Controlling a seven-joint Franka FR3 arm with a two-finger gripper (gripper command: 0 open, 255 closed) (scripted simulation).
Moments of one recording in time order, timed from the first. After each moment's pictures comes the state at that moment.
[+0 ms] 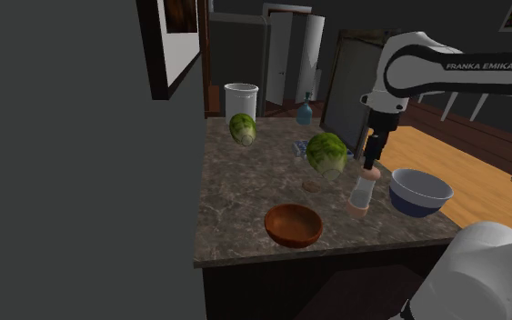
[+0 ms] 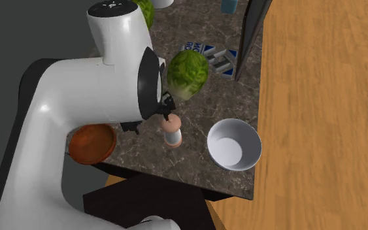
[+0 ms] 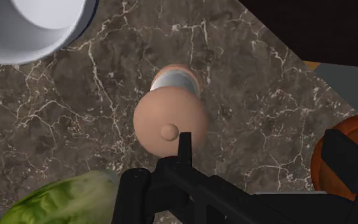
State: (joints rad) arm -0.09 -0.72 -0.25 -2.42 -0.17 1.63 -0.40
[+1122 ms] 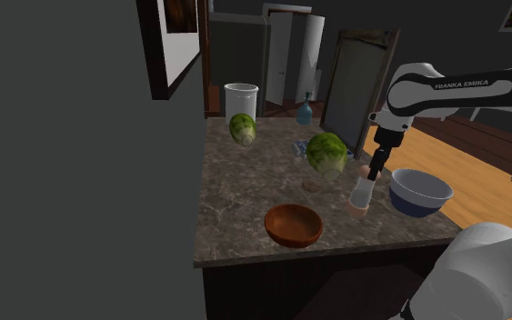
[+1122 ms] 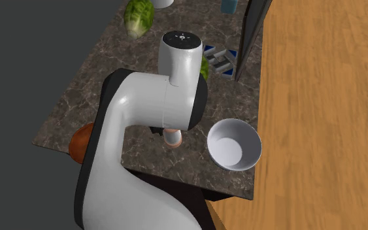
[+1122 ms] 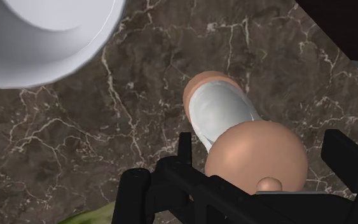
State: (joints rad) arm -0.12 -0.65 -0.45 -2.49 -0.19 1.81 -0.57
